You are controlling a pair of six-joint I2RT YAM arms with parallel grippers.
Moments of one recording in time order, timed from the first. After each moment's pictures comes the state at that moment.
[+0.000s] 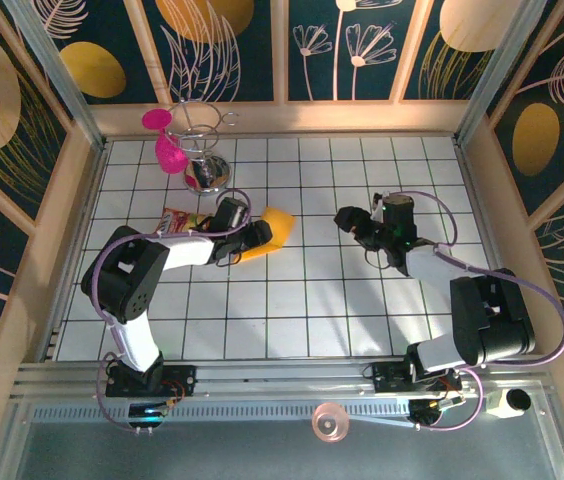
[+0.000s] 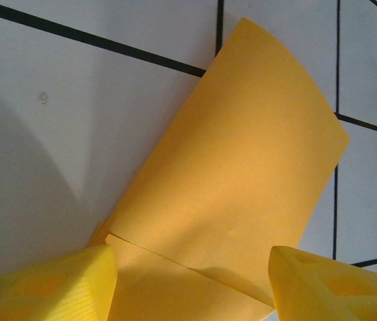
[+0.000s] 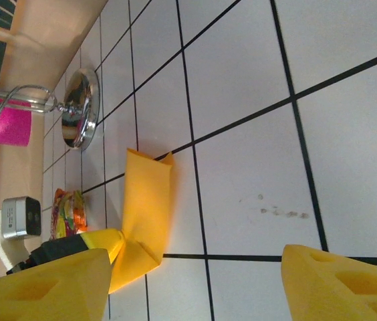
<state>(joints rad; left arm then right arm) -0.53 1.82 0.89 0.11 0.14 -0.82 0.26 1.43 0.64 0.18 -0.42 0.83</state>
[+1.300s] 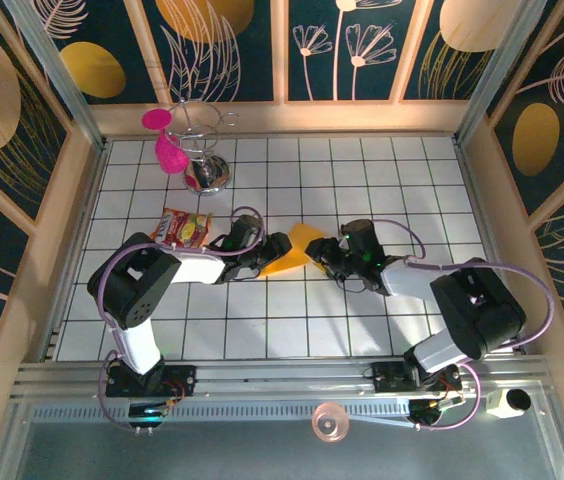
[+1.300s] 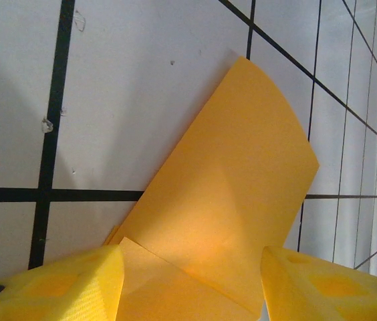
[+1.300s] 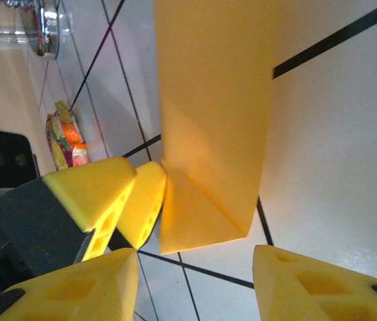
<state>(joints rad) -0.68 1.82 0.79 0.33 0.19 -1.10 0.54 1.50 0.53 0.28 -0.40 1.18</state>
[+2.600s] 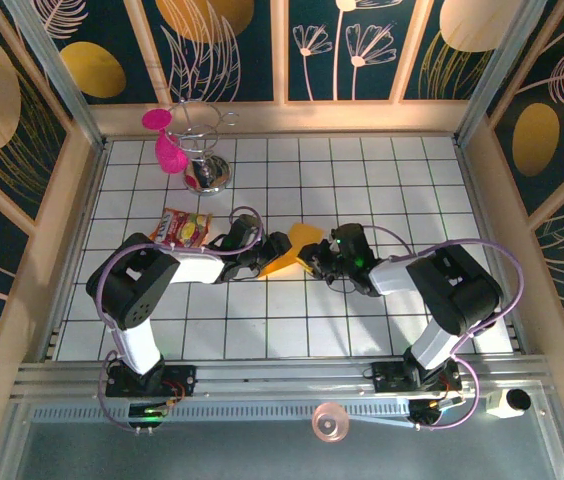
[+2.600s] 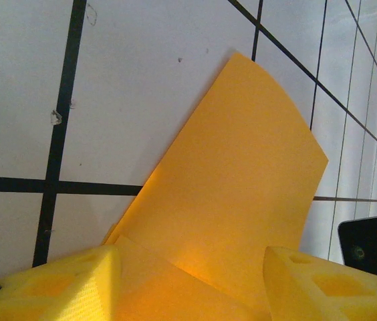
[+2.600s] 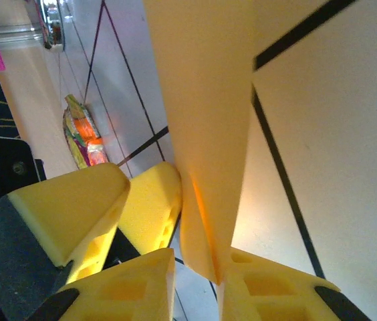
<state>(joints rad) -0.67 1.81 0.79 0.31 0.19 -1.13 0.58 1.66 0.52 0.52 -0.45 1.35</state>
